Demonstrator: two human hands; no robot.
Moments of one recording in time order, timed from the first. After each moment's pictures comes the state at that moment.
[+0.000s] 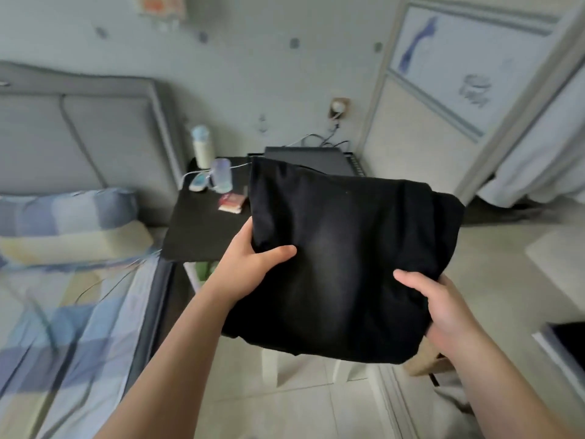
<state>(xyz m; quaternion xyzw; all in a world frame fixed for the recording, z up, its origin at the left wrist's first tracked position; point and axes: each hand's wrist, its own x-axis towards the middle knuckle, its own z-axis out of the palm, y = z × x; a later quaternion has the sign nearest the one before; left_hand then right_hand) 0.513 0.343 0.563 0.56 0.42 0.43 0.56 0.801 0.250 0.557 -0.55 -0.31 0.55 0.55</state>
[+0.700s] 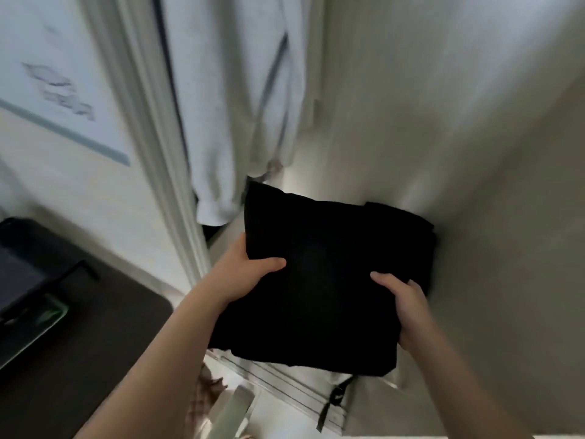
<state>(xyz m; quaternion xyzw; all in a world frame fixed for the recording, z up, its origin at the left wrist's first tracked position) 1.013 0.465 0.528 0.73 0.19 0.03 0.65 1.094 0.187 0.507 -0.68 0.12 0.17 0.70</state>
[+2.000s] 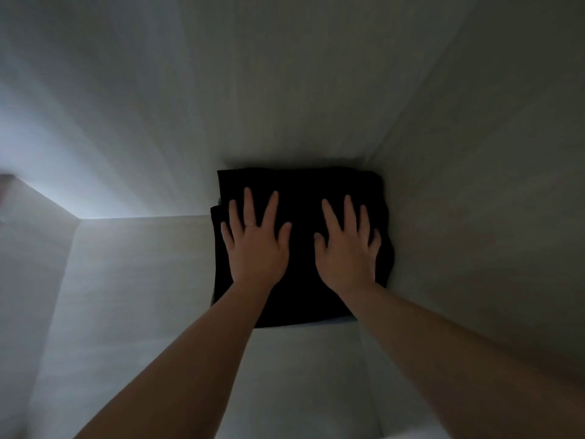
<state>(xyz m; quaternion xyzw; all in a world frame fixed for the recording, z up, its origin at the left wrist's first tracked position) 1.448 0.259 0.294 0.96 -0.01 0.00 0.26 1.418 0.111 0.330 -0.99 0.10 0.00 0.07</state>
